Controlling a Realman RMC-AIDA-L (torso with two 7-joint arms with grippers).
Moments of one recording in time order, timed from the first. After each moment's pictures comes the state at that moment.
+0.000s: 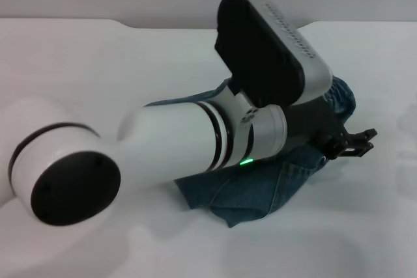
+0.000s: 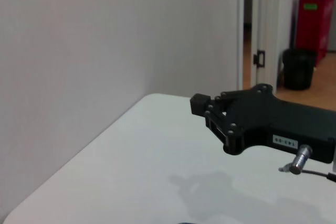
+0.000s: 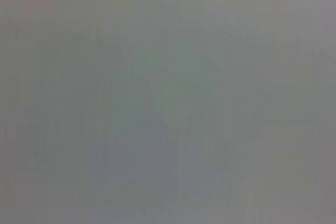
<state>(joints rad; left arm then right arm) -0.45 -2.06 -0.92 -1.50 2.42 -0.46 0.44 0.04 2.07 0.97 0.92 -2.08 -0.93 -0.60</state>
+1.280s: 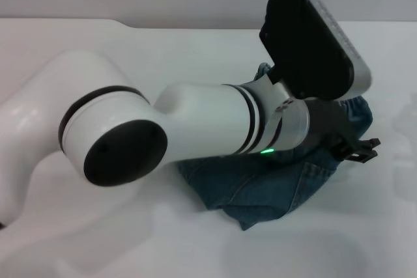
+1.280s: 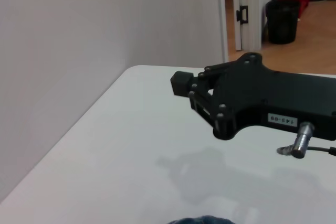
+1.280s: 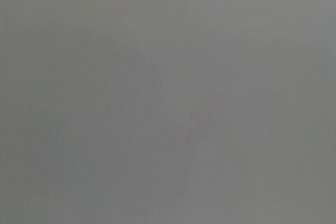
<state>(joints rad) -0.65 -2.07 -0.93 -1.41 2.49 -0.58 0.36 0.03 2.07 0.96 0.95 -2.09 -0.91 -0.60</state>
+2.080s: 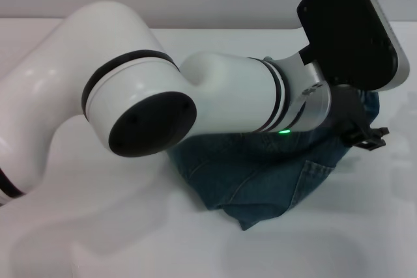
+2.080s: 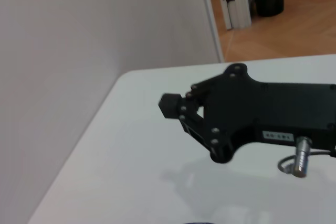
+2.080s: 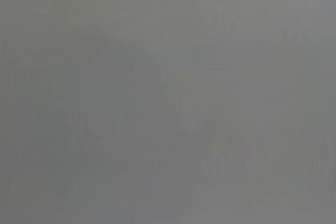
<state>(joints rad) -0.75 -2.07 -0.95 -1.43 2.56 -0.68 0.37 0.03 2.07 0.96 0.95 -2.11 -0.91 -0.60</state>
